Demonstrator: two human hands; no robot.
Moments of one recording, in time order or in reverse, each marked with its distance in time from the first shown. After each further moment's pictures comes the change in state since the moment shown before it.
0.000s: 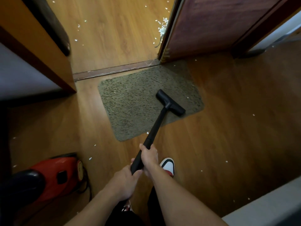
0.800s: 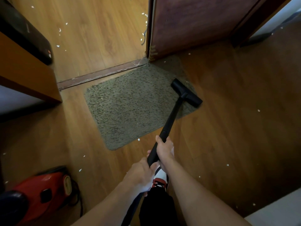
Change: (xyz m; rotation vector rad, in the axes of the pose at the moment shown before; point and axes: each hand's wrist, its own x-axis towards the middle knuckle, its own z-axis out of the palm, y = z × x) left_hand 0.064 0.133 0.064 0.102 0.044 -0.008; right_hand 0.088 -0.076 -0.114 0.071 0.070 -0.075
